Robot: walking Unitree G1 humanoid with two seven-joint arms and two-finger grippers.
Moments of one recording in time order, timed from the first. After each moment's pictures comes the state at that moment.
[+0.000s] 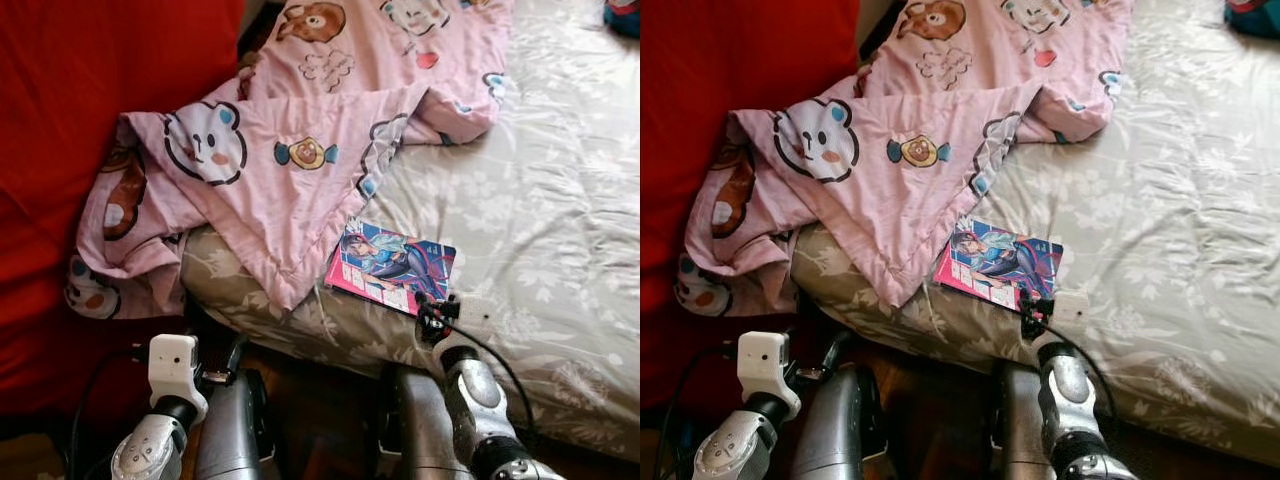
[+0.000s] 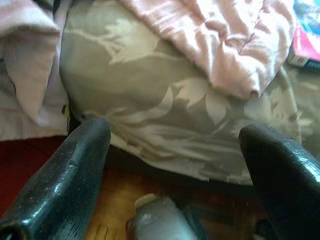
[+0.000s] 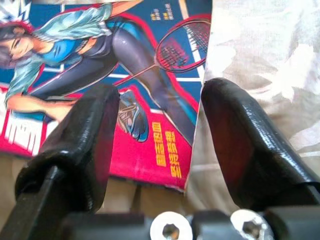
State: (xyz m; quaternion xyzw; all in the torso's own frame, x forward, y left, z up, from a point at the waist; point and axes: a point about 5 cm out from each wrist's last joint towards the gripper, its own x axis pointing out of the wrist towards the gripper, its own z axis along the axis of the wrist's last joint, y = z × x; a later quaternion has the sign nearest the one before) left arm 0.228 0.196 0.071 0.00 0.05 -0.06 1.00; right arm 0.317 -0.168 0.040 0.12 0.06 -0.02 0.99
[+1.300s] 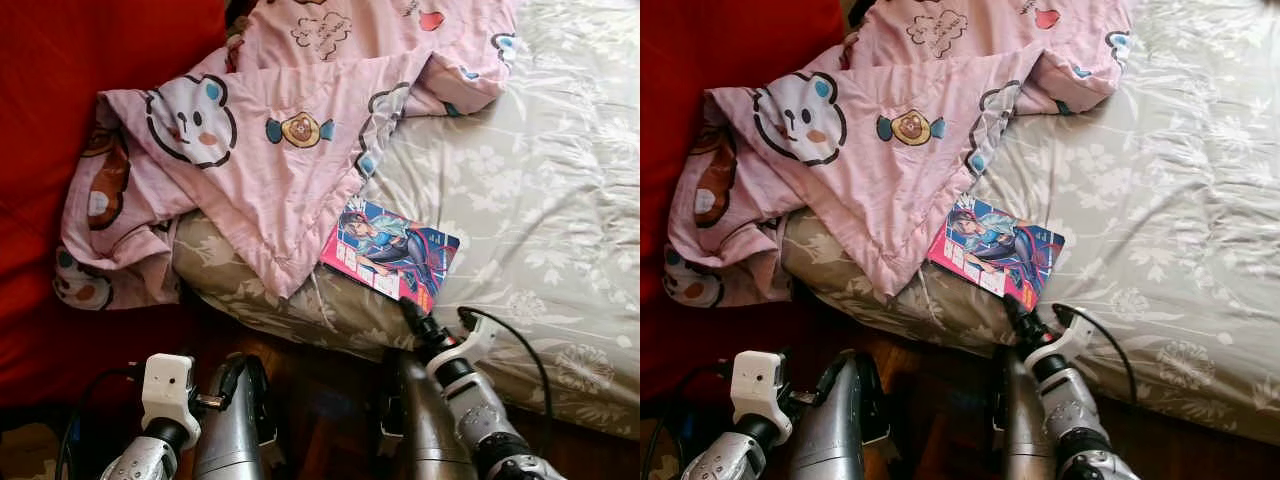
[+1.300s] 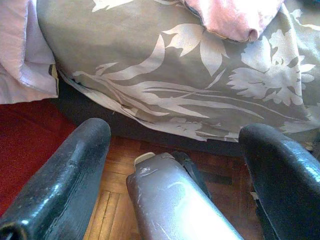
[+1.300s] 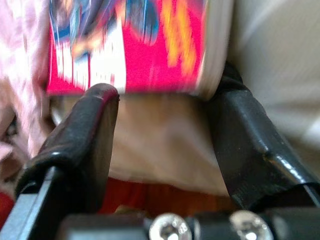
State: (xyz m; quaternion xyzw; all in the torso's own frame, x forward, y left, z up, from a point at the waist) left arm 0.209 0.200 0.062 0.01 0.09 -0.07 0.99; right arm 0.298 -0.140 0.013 0.46 0.12 0.13 0.87
